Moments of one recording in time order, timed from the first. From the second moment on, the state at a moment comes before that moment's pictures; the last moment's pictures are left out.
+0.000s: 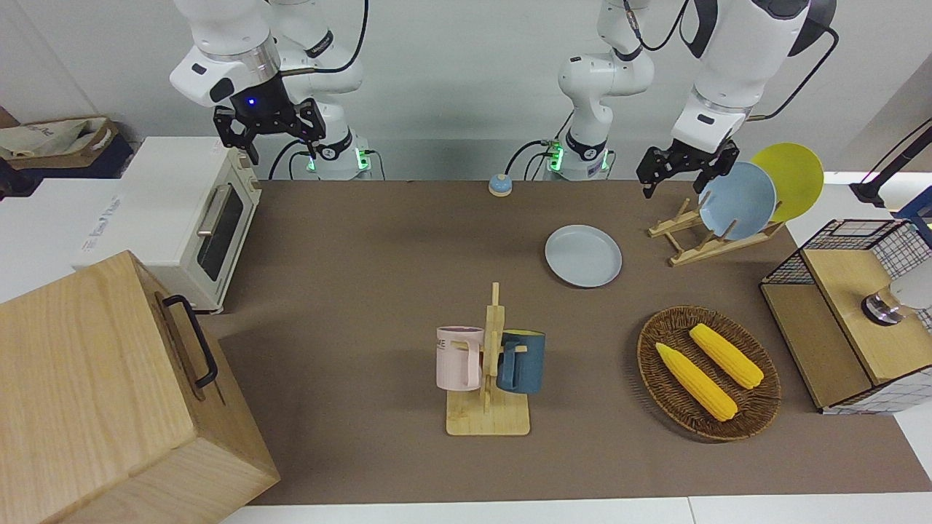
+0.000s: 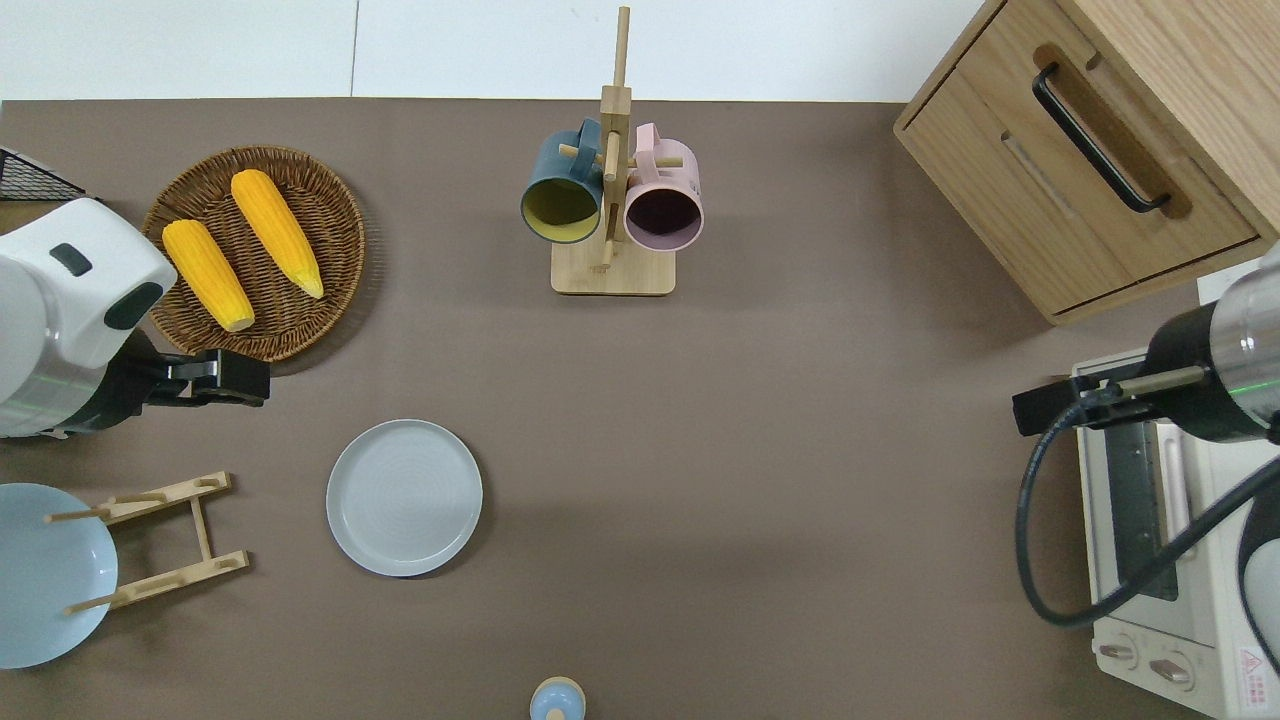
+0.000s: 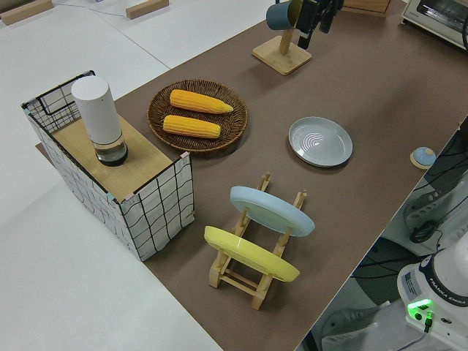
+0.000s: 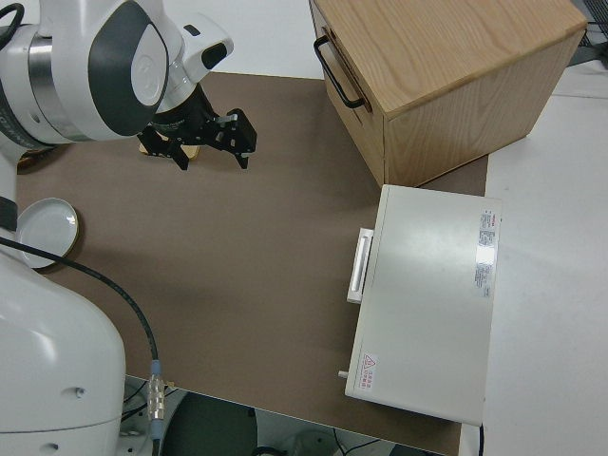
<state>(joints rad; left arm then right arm) 0.03 -0.04 -0.15 -1.65 0.04 1.58 -0.15 0.02 -0.01 0.12 -1.48 0.00 1.39 0.02</state>
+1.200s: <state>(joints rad) 0.03 -0.08 -0.13 -1.72 0.04 1.59 -0.15 0.02 -0.01 0.12 -1.48 0.00 1.39 0.02</state>
